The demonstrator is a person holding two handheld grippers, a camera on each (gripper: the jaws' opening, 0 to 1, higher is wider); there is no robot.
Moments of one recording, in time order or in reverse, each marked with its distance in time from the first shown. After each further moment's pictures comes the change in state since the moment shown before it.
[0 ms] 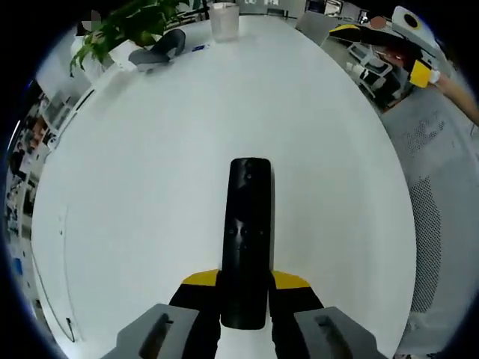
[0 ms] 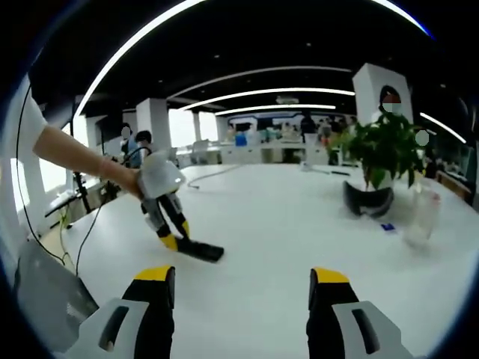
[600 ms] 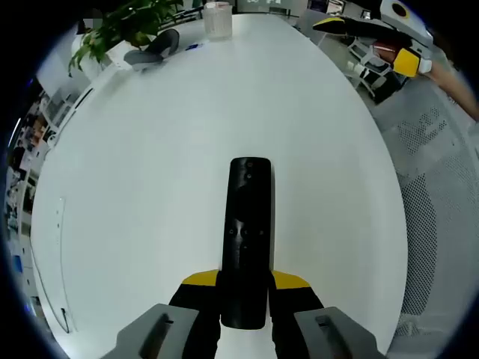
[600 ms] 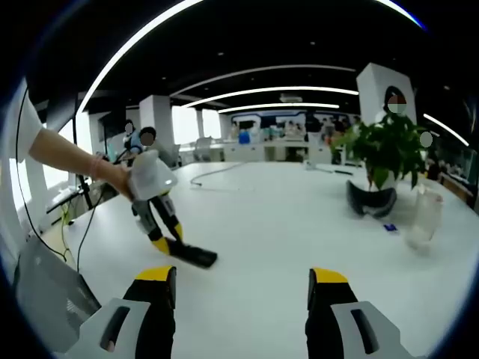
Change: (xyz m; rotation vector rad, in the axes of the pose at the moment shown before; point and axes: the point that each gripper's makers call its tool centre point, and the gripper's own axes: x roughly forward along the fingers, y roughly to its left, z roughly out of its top) left arm -0.003 -0.029 -0.006 -0.001 0.022 -0.001; right arm 0.000 0.003 -0.002 -0.012 0.013 0.013
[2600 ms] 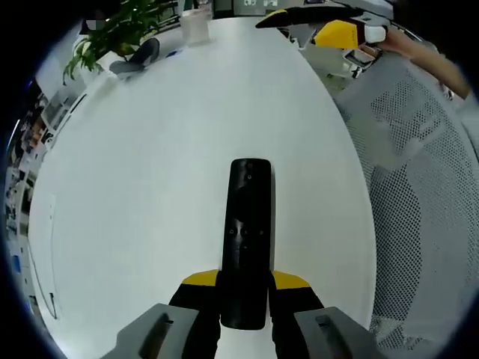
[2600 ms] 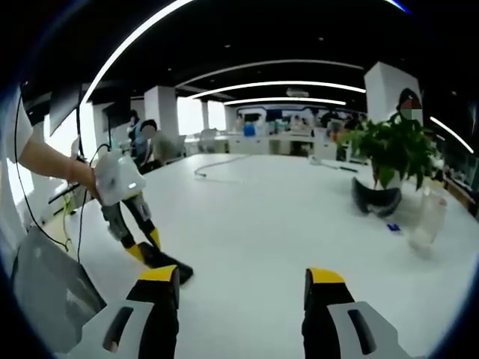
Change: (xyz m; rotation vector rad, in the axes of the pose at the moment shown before) left arm -0.004 -0.067 -0.012 0.008 -0.021 -0.013; right arm 0.002 0.002 -0.008 -0.034 0.049 0.019
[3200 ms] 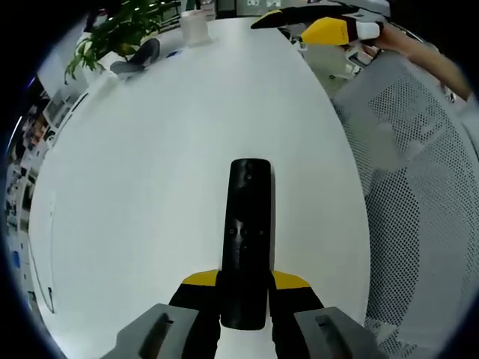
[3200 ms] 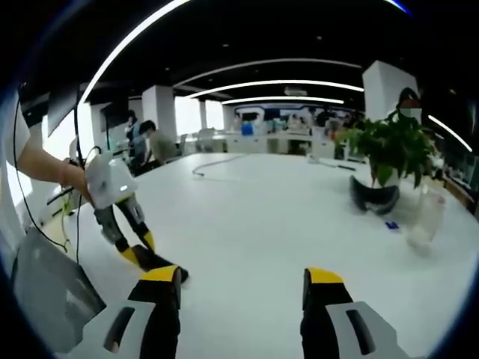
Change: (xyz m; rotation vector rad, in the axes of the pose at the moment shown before) left arm -0.001 -0.013 0.000 -0.022 -0.012 0.012; right arm -0.002 -0.002 -0.001 0.013 0.004 -0.014
